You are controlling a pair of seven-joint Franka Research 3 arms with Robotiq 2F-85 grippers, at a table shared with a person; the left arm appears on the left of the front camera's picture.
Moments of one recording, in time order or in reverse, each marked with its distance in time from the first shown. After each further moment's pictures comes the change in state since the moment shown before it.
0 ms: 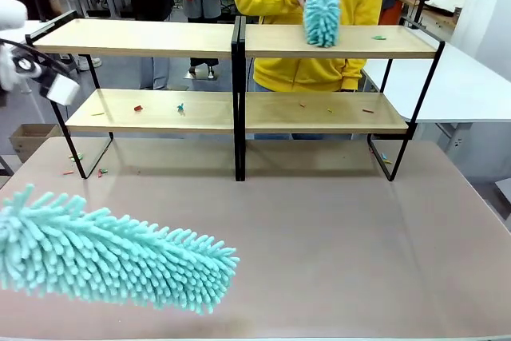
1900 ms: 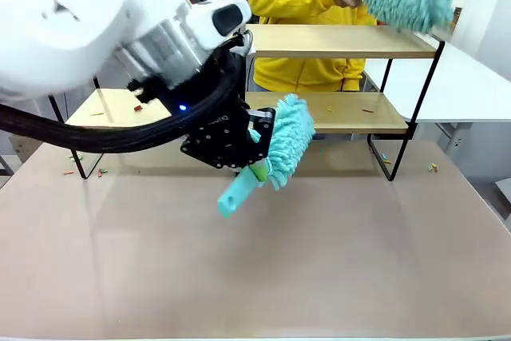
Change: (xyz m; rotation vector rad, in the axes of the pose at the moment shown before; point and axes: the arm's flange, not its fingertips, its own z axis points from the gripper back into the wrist) left arm 0.225 -0.029 -0.028 -0.011 -0.759 0.784; right arm 0.000 0.000 0.000 0.000 0.000 0.000
